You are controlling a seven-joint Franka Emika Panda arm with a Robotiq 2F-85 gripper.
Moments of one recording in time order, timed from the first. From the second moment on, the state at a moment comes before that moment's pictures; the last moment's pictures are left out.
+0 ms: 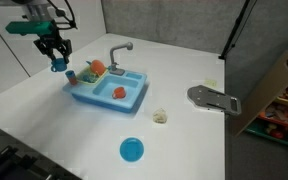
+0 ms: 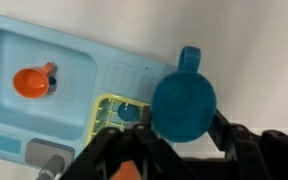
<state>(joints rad) 0.19 0.34 0.12 -2.05 -0.09 2.32 0.04</state>
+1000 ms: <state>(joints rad) 0.21 0.46 0.11 -1.93 -0.11 2.32 0.04</state>
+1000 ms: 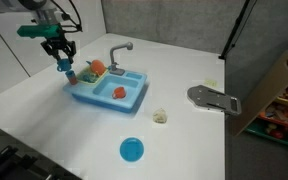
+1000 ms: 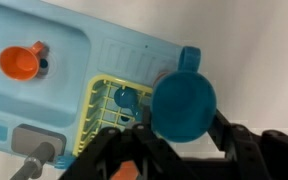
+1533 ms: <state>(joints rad) 0.22 0.50 0.09 -1.90 -0.14 2.32 0.06</state>
